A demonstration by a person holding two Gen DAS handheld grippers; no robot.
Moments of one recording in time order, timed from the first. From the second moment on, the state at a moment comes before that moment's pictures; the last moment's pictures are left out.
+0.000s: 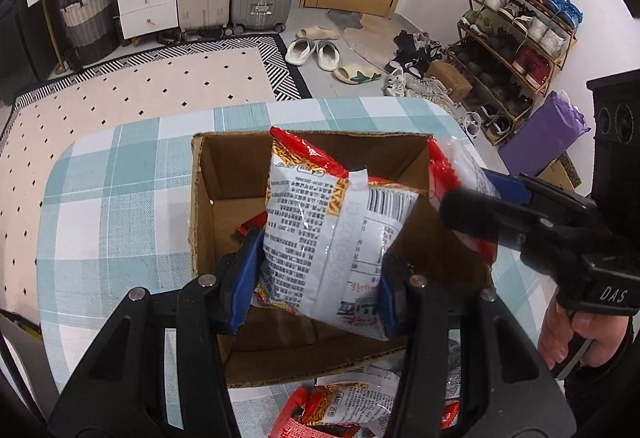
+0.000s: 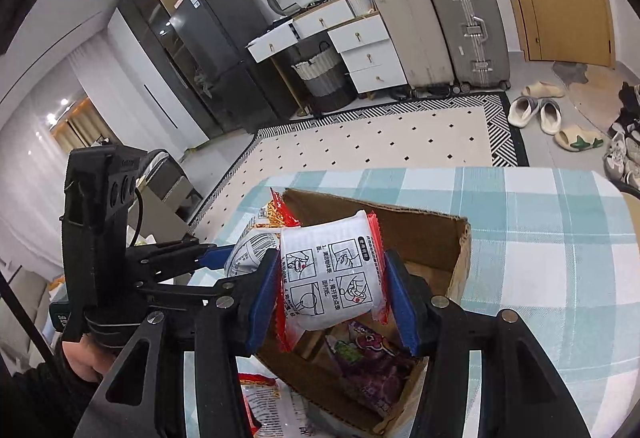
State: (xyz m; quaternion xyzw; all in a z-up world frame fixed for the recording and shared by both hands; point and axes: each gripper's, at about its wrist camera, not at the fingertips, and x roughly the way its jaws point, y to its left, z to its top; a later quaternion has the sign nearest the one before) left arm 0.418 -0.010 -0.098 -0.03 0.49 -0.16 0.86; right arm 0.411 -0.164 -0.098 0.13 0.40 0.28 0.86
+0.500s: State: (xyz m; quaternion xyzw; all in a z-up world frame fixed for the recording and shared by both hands) left arm 0.391 0.004 -0.089 -0.02 0.47 -0.14 0.87; right arm 0.393 -0.168 -0.093 0.12 0.38 0.29 0.87
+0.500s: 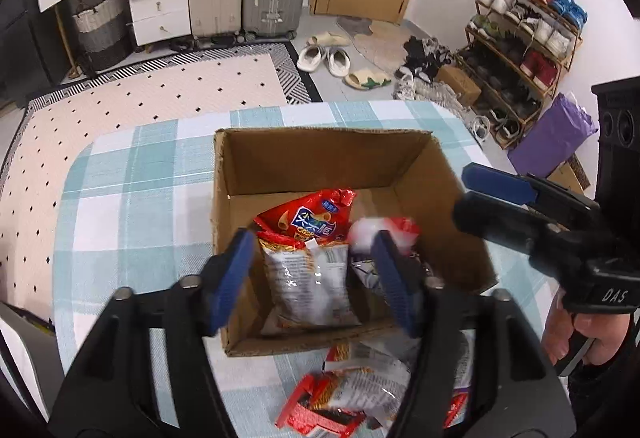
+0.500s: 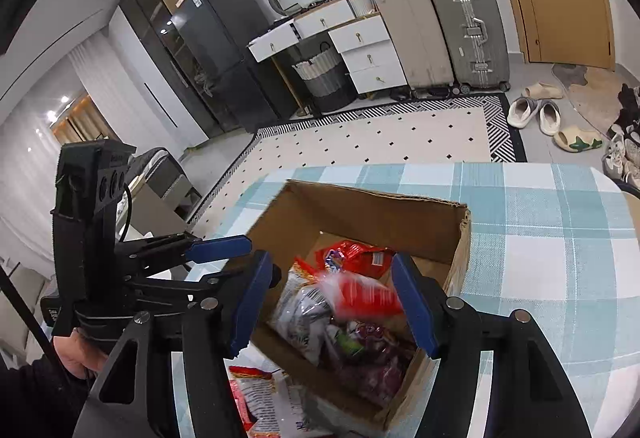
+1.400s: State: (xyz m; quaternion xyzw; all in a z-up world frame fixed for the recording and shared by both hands) left arm 0.158 0.005 -0.032 0.01 0.35 -0.10 0.93; right arm 0.167 -0.212 -0.061 0.11 0.25 0.24 0.93
